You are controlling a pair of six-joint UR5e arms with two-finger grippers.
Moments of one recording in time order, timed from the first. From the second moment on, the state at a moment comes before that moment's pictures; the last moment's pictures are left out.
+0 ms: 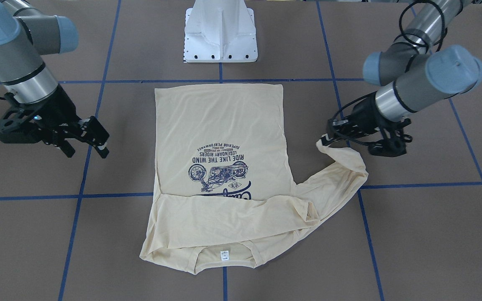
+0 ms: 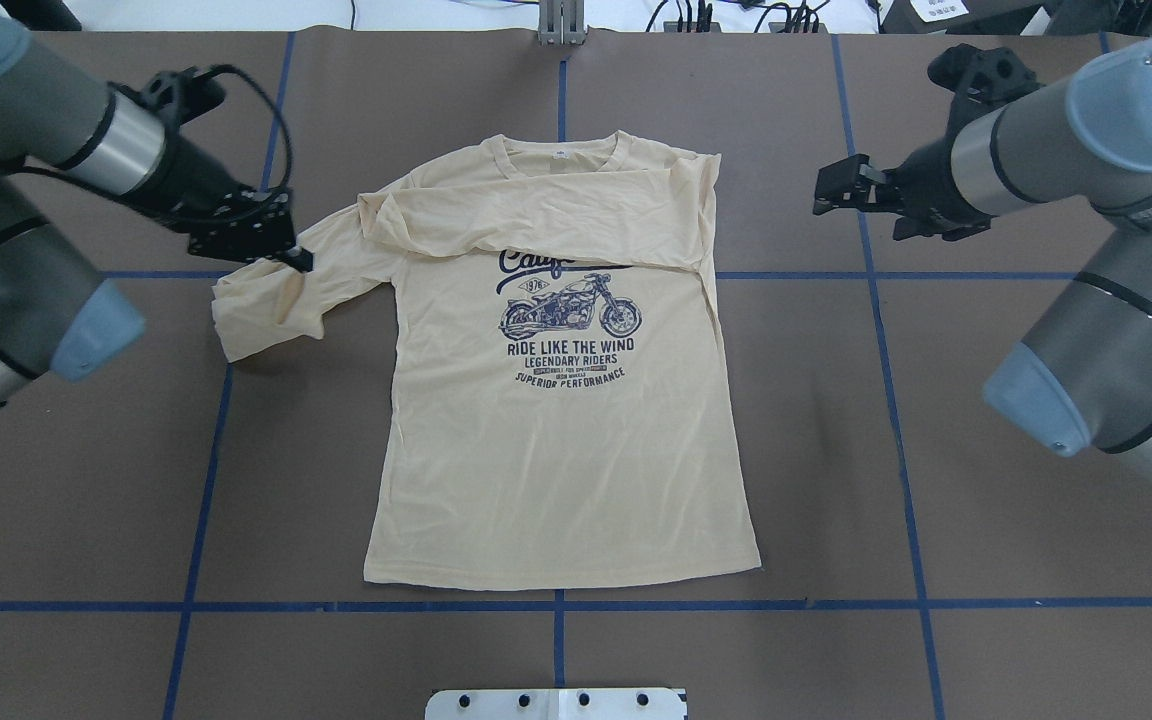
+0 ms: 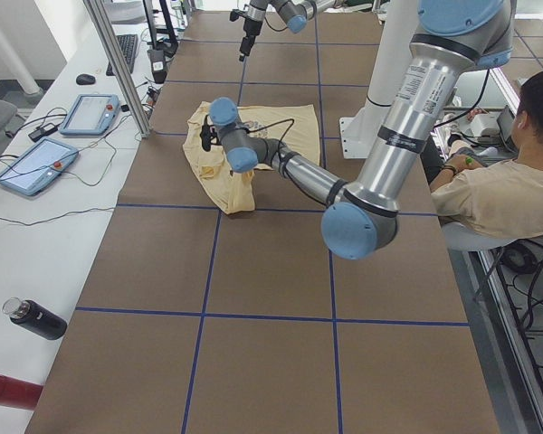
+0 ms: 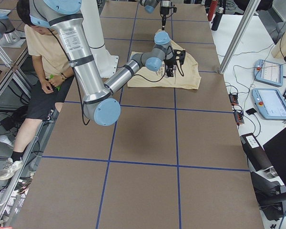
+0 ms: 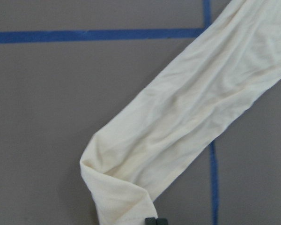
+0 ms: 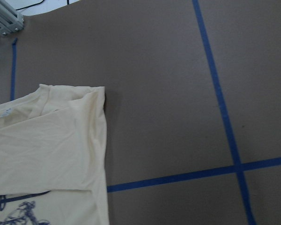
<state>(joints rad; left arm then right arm) -0.93 -2.12 -1.53 -2.16 -2.44 -1.34 0.92 -1.31 1.86 -1.21 1.98 1.19</state>
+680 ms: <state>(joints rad) -0.82 -2.66 -1.15 -2.18 -2.16 -1.60 1.06 -1.53 1.85 -1.16 2.03 0.93</state>
